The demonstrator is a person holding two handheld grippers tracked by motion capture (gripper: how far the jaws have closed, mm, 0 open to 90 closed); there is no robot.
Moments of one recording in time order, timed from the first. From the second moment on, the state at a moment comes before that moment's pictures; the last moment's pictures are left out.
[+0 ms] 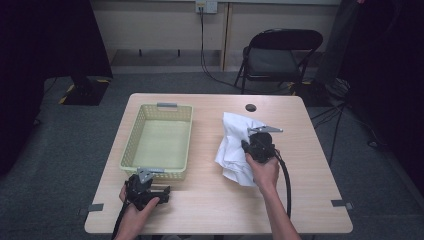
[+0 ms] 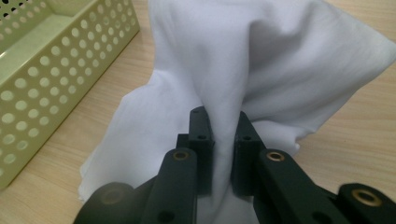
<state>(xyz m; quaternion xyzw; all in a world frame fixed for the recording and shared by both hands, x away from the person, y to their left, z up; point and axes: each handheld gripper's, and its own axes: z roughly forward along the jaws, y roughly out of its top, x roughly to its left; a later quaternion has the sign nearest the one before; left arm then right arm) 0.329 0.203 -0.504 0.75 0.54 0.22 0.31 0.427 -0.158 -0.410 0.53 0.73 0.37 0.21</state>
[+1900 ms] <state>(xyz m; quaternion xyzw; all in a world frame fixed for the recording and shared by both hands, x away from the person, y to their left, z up) 0.329 0.203 -0.504 0.75 0.54 0.22 0.31 0.415 -0.121 -0.364 0.48 0.73 0.44 0.20</state>
